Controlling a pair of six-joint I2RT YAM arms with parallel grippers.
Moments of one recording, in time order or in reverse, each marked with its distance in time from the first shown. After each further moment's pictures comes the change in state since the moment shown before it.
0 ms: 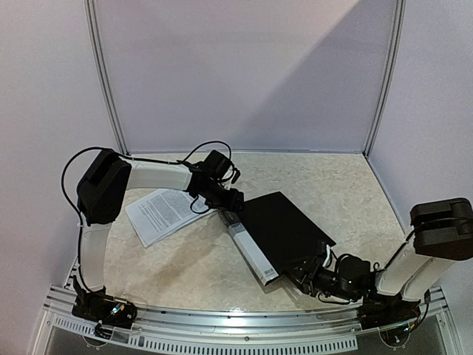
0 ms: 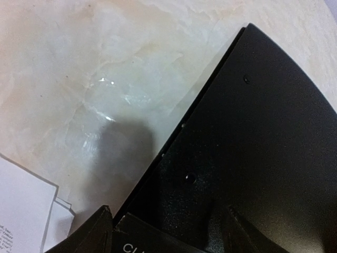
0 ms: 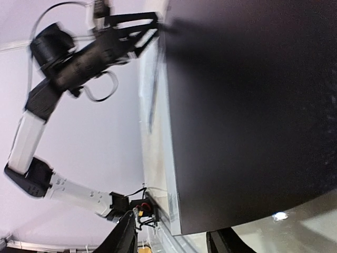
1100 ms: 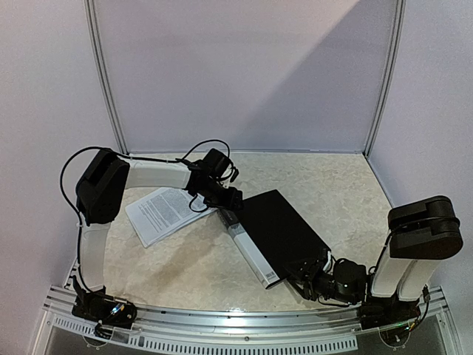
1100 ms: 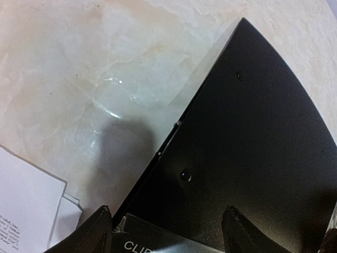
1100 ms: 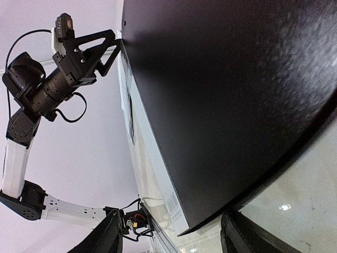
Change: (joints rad) left arm 0.008 -0.006 0.010 -0.027 -0.014 0.000; right arm 0.000 0.166 -0.016 0.105 0.033 0.122
